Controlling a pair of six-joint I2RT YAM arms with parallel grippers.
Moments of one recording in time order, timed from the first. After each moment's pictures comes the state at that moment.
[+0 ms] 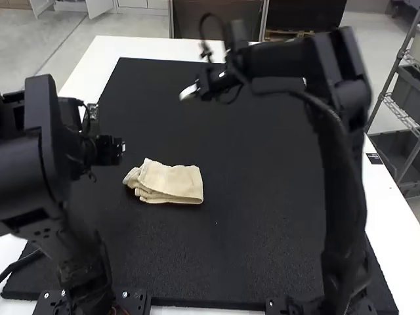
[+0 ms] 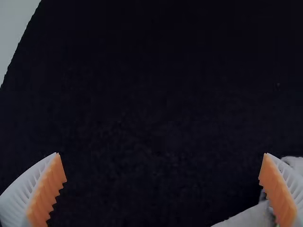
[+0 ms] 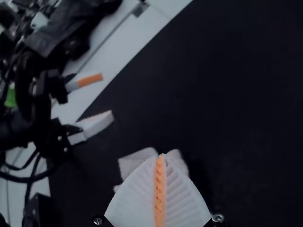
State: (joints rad) left arm 0.44 1.27 0.41 0.24 0.36 0.23; right arm 0.52 2.07 1.65 -0.27 -0.85 0.16
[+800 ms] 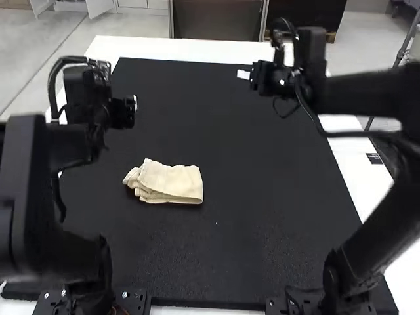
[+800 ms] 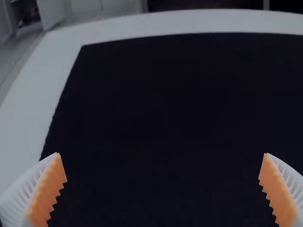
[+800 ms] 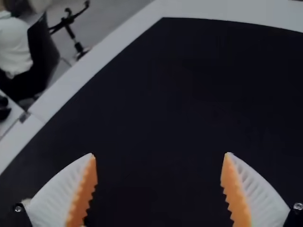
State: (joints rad) left arm 0.22 1.08 0.46 0.39 0.18 0.13; right arm 0.27 1.43 0.88 0.28 -0.51 0.18
